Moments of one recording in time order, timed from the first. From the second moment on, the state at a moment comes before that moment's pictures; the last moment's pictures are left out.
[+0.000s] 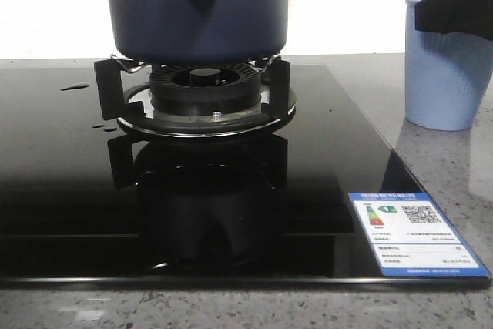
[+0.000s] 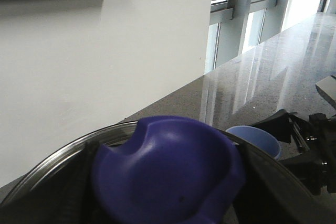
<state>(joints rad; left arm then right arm) -0.28 1.20 -1.01 -1.63 0.68 1.67 -0.17 1.21 -0.48 -1.02 -0.73 0.75</state>
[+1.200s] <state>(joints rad) -0.28 1.22 -1.02 -1.65 0.68 1.79 -0.17 0.60 -0.48 -1.04 -0.67 0.93</state>
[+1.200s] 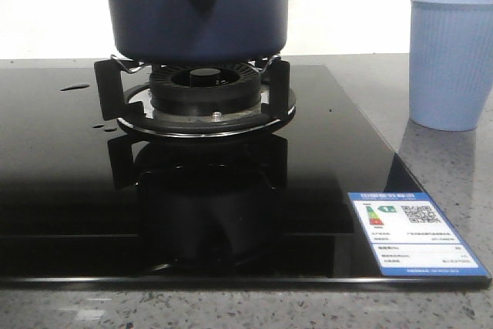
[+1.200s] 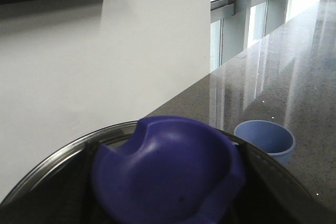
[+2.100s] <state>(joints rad) -0.30 1.50 -1.15 -1.67 0.76 1.80 -0.17 0.45 -0.48 -1.11 -0.61 0.97</state>
